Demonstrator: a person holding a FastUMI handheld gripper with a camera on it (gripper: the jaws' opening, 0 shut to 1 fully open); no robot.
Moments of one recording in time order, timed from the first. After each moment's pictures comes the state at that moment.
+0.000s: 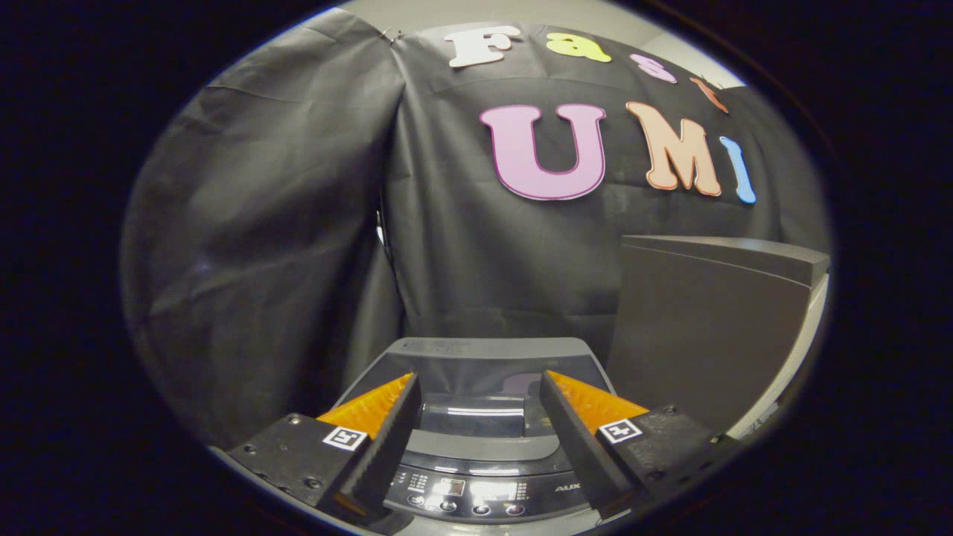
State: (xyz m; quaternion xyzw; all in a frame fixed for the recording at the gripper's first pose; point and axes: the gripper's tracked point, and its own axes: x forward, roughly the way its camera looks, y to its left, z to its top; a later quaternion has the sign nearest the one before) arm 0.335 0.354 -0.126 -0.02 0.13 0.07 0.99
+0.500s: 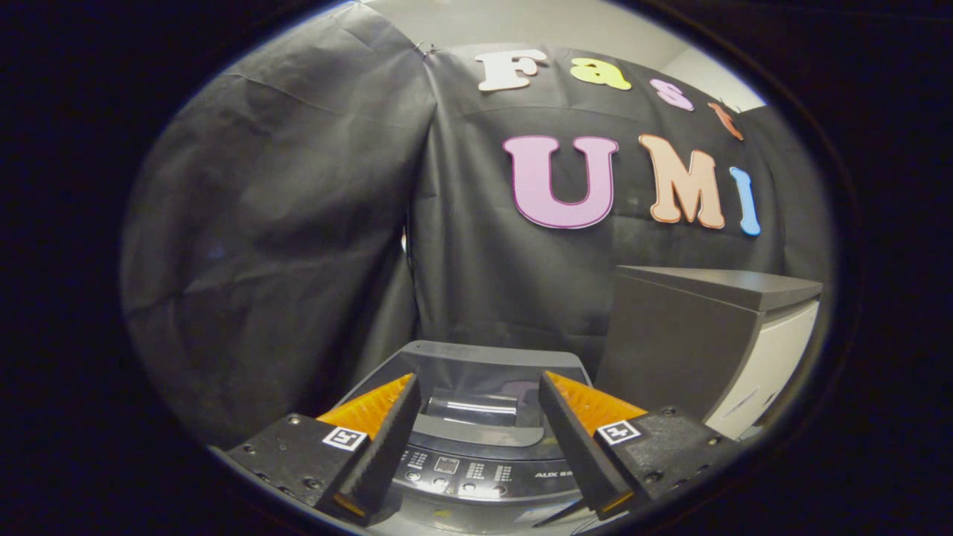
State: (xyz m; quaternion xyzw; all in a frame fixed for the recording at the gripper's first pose) arm 0.281 0.355 -0.105 -0.06 0.10 0.10 0.99
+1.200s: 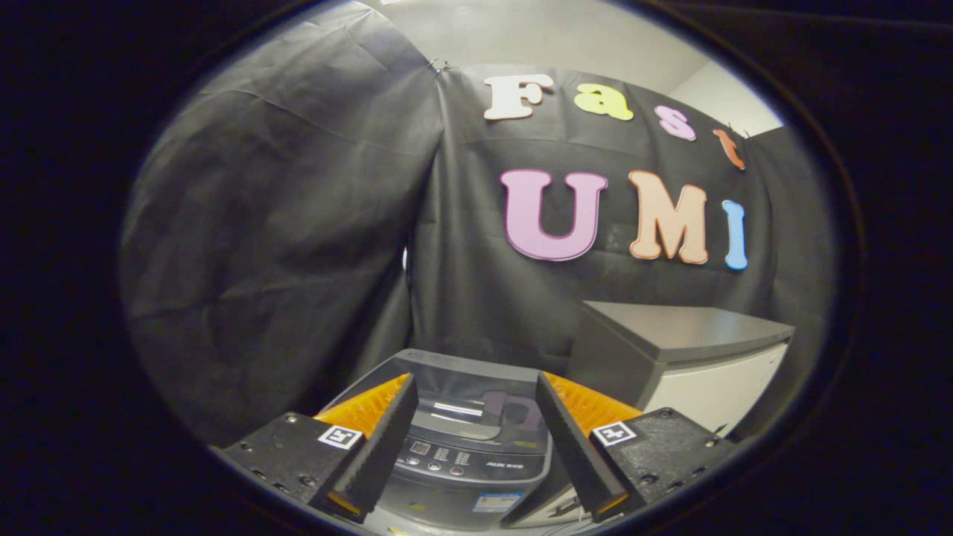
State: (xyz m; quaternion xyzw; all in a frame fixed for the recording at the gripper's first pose) arm 0.221 0.303 -0.034 -0.09 0.06 0.09 0.99
